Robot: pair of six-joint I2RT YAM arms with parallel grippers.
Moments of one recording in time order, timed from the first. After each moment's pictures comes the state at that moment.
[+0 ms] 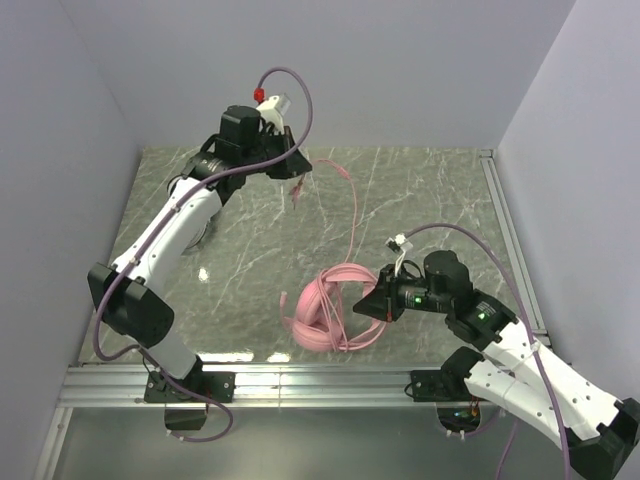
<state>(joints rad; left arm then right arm) -0.45 1.63 1.70 -0.50 0.34 -0.43 0.69 0.67 0.61 -0.36 -0.53 0.55</state>
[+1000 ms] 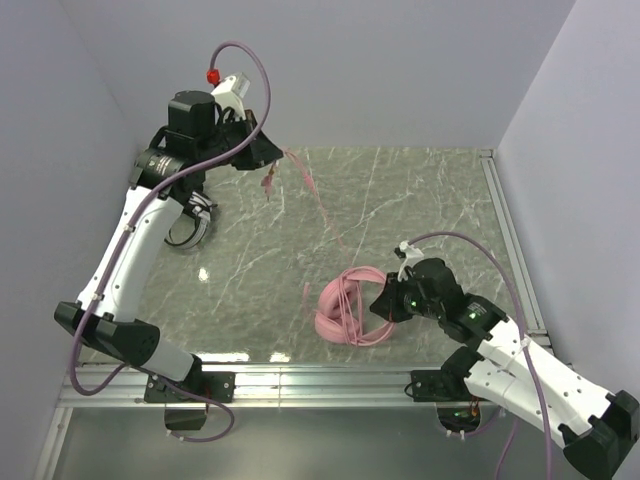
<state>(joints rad) -0.36 1.49 1.85 -0.72 0.34 -0.43 0.69 0.70 0.54 -0.51 -0.19 0.56</state>
